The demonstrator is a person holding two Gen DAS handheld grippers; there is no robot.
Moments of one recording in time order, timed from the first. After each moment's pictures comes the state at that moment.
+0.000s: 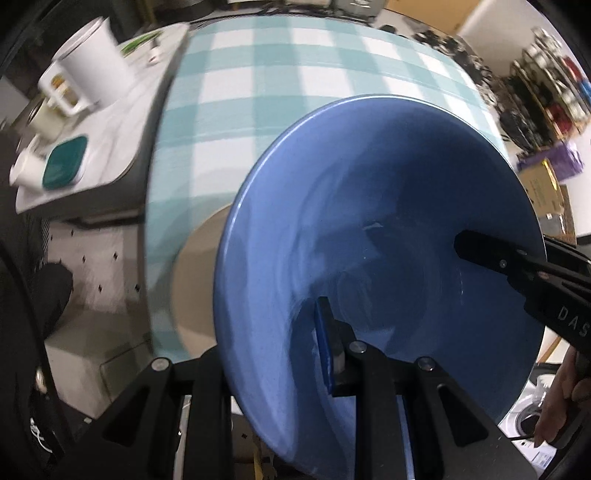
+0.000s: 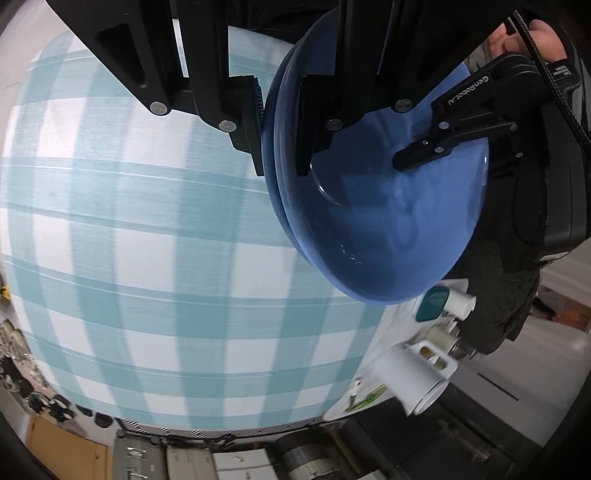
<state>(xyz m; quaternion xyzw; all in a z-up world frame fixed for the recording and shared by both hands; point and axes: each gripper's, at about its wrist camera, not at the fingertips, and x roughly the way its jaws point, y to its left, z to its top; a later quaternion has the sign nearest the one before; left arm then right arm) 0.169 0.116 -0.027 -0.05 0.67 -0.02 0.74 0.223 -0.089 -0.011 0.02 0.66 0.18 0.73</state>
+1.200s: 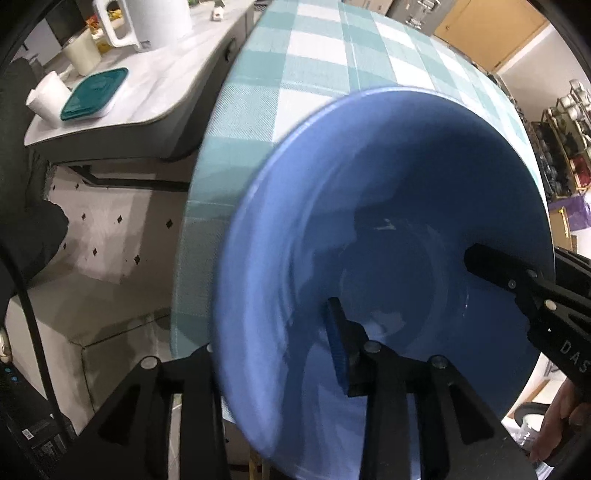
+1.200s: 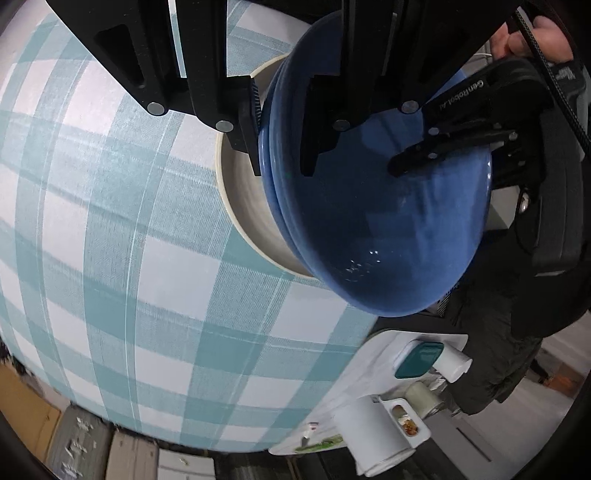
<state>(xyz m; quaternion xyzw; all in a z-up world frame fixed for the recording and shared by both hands) 0.145 0.181 -0.094 -0.12 0.65 0.03 0.75 0.210 -0.004 -0.072 -0.08 0.66 0.22 0.72</state>
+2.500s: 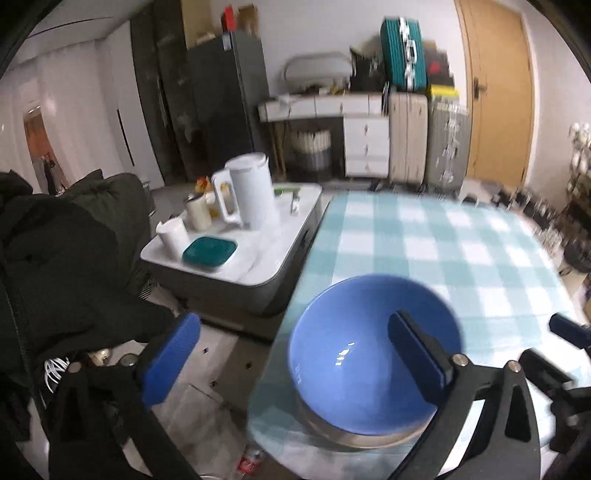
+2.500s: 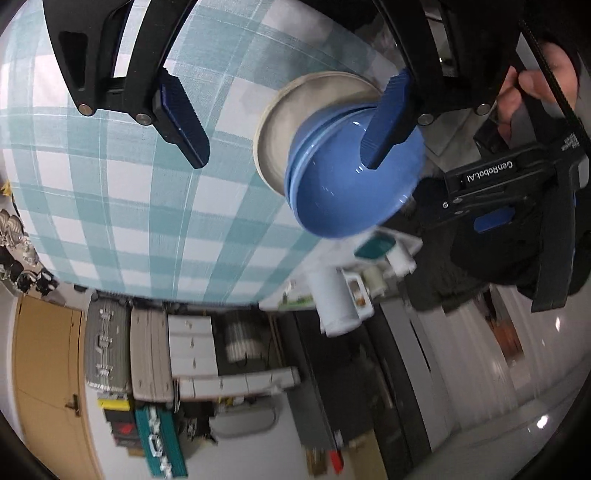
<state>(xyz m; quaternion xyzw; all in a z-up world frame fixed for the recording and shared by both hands) 0.031 0.131 0.039 -0.02 0.32 0.19 0.93 0.088 -0.111 0.026 -0.01 0.38 0.27 0.89</state>
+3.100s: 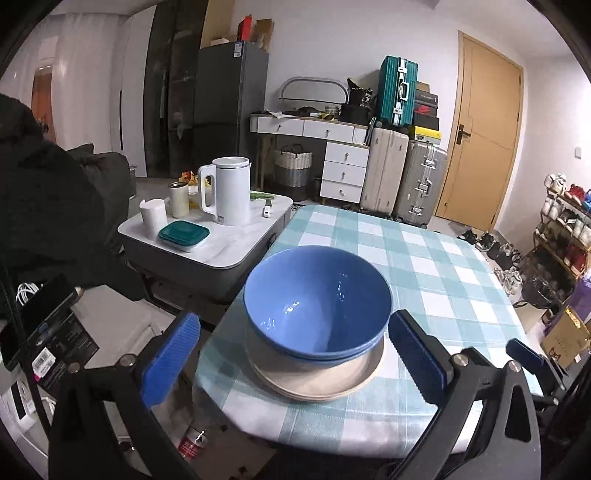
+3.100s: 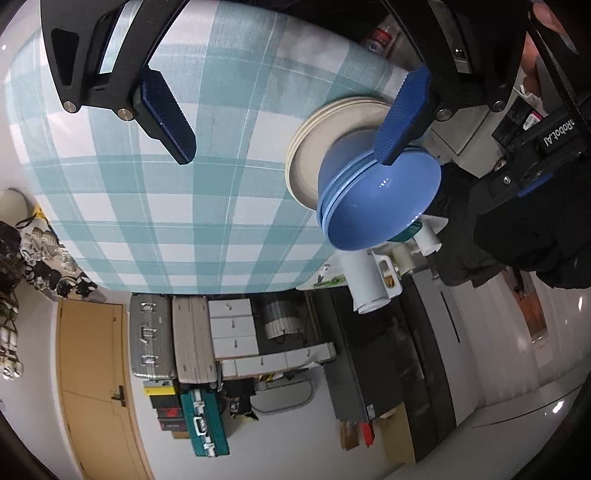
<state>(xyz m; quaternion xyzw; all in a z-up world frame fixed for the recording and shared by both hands) -0.044 0.102 0.021 -0.10 0.27 0.15 0.95 0.015 -0.144 0.011 0.01 0.34 0.19 0.92</state>
